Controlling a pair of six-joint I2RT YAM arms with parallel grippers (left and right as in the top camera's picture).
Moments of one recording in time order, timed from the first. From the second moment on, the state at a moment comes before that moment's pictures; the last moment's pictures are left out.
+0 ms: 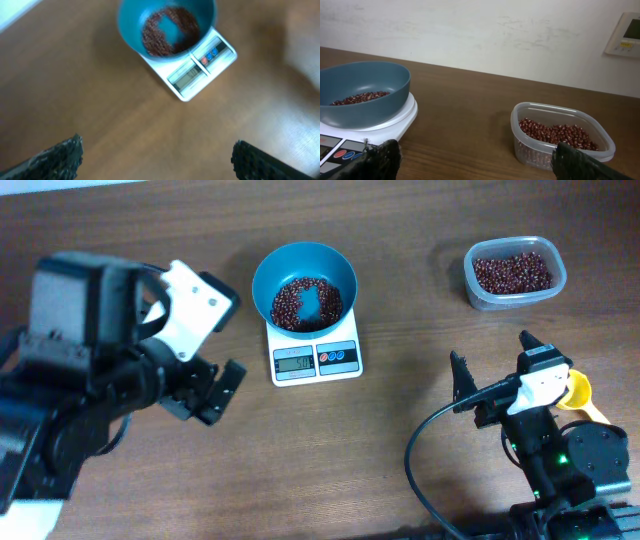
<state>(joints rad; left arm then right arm) -0.34 1.05 1.17 -1.00 0.11 0.36 0.02 0.01 0.01 -0.07 -0.11 -0.10</state>
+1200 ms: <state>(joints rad) 0.21 0.14 0.33 -0.31 0.35 0.05 0.02 0.01 0.01 -0.07 -0.11 -0.10</state>
